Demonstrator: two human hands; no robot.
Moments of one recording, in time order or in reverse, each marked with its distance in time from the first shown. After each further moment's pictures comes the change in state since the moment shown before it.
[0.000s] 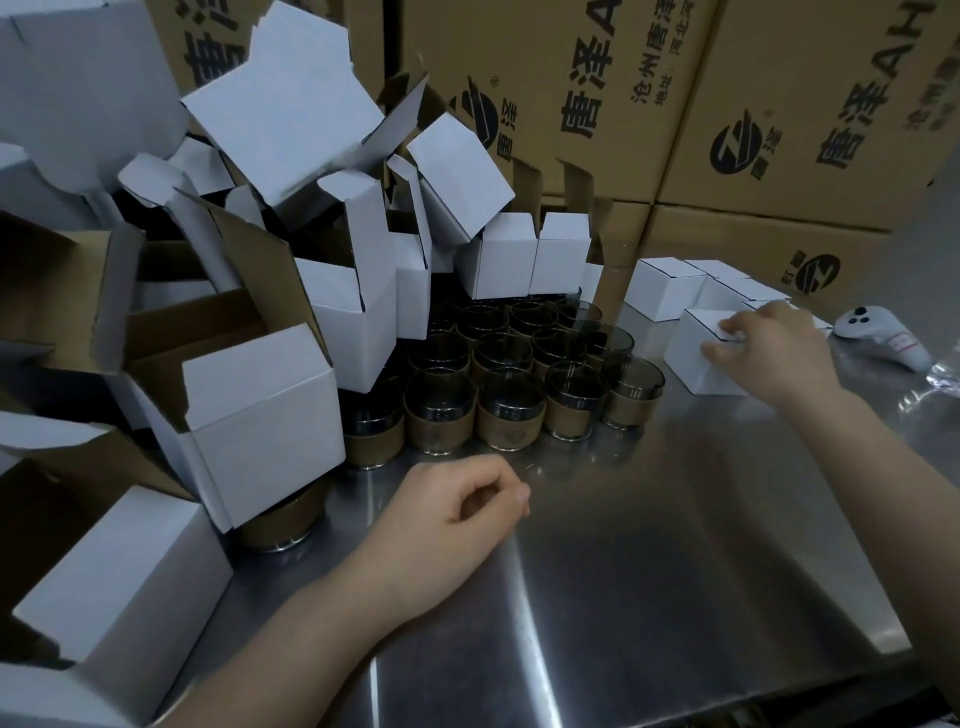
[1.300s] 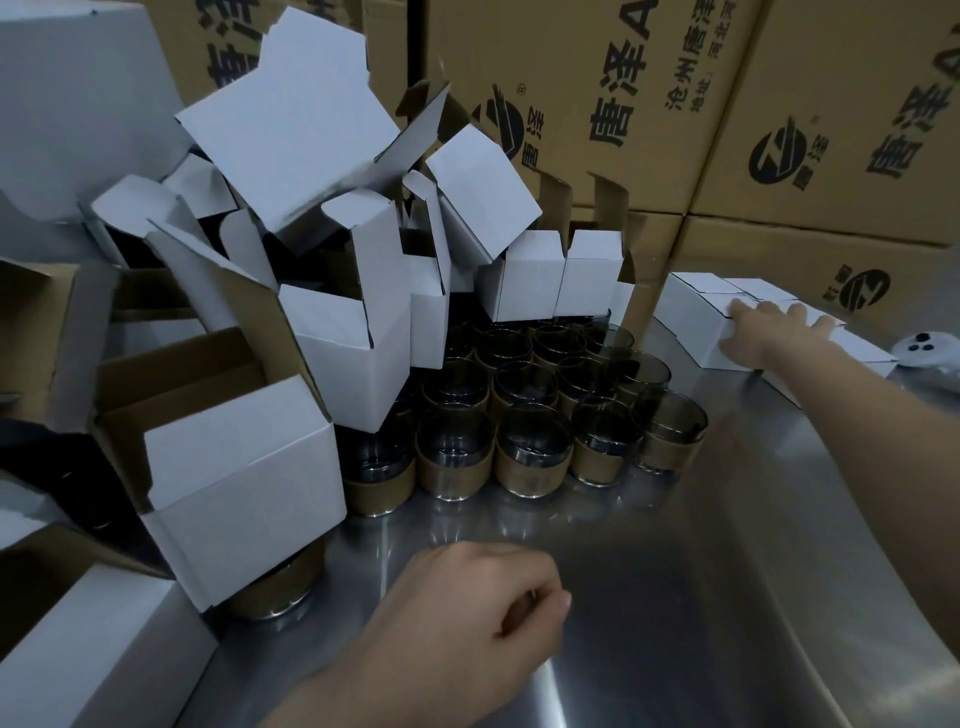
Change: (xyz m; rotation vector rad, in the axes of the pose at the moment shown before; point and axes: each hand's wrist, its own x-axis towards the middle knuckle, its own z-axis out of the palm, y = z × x) left_hand 0.002 -0.005 0.005 0.447 -0.105 0.128; right_hand 0.088 -0.031 0.023 -0.296 -0.334 0.144
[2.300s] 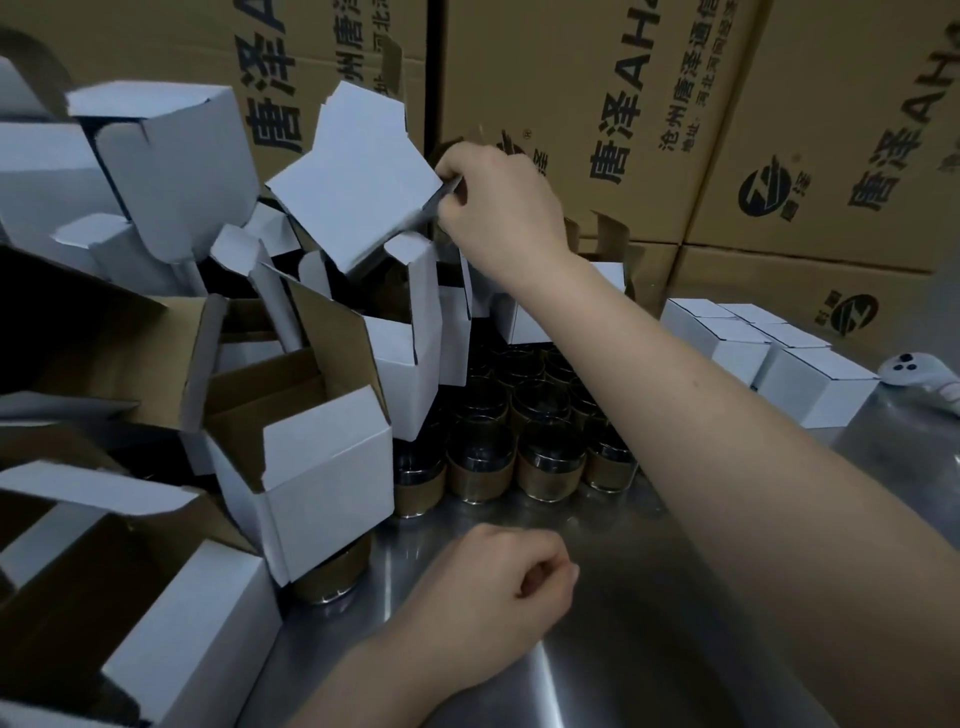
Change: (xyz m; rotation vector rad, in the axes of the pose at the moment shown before) left_hand 0.000 -0.010 0.001 -0.122 0.046 -0.028; right_hand -0.189 -0.211 -0.156 0.649 0.574 -0.750
